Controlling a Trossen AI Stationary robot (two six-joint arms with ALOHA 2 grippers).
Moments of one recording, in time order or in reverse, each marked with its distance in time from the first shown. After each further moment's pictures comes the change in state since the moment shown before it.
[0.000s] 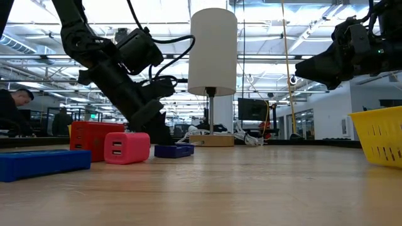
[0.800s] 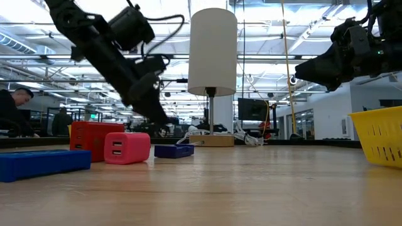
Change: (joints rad) left arm 0.008 -0.257 -0.003 -0.162 -0.112 -0.077; right arm 0.000 0.010 0.000 -0.006 0.000 0.011
